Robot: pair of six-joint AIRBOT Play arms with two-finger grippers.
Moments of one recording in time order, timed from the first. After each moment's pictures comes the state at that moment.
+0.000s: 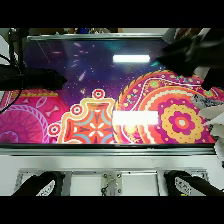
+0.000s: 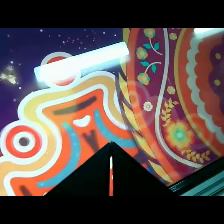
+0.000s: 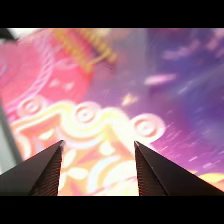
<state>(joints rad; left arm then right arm) -0.16 -1.03 1.51 1.20 -1.34 -1.45 -0.04 -1.20 1.65 -0.52 1.44 0.73</state>
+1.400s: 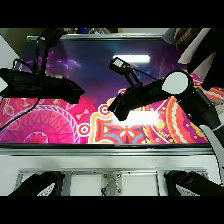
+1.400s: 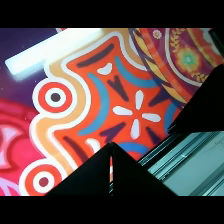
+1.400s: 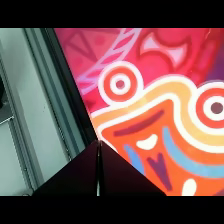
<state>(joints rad) -0.36 -1.03 1.50 1.20 -1.38 -1.45 0.51 -1.23 1.41 -0.86 1.24 1.00</state>
